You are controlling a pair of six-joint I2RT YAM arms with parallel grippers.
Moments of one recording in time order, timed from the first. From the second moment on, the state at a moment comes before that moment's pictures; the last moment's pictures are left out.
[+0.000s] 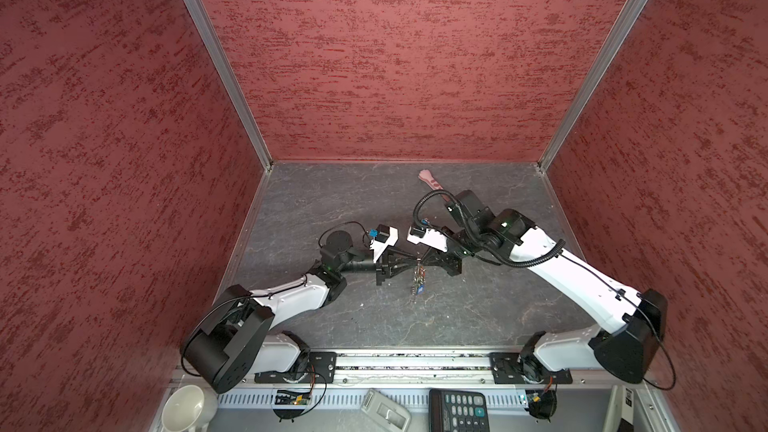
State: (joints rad) left arm -0.58 1.33 0.47 0.89 0.97 -0.23; right arm 0.70 1.39 1.32 -0.96 -0.53 -0.48
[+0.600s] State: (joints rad) left arm -0.58 1.37 0.51 0.88 1.02 -0.25; right arm 0.71 1.39 1.32 -0.95 -0.53 -0.49
